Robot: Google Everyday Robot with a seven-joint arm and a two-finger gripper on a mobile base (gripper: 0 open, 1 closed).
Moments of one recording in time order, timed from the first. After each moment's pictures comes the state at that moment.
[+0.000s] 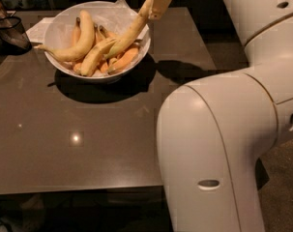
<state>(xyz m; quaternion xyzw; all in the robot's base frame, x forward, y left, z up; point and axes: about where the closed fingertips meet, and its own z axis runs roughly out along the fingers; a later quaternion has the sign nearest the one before) 0.736 -0.048 1.002 -0.68 0.69 -0.05 0.25</state>
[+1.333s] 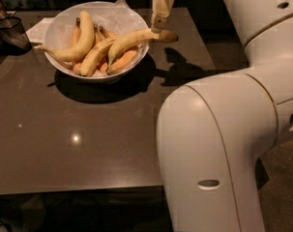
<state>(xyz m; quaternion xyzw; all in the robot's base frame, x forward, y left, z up) 0.736 -0.048 1.002 -0.68 0.69 -0.05 0.25</state>
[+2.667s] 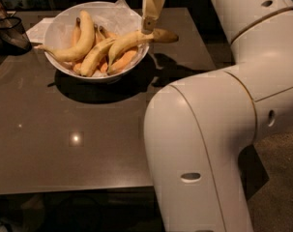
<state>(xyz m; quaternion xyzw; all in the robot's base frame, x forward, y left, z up) 0.718 -0.024 0.996 -0.68 0.70 -0.02 0.22</state>
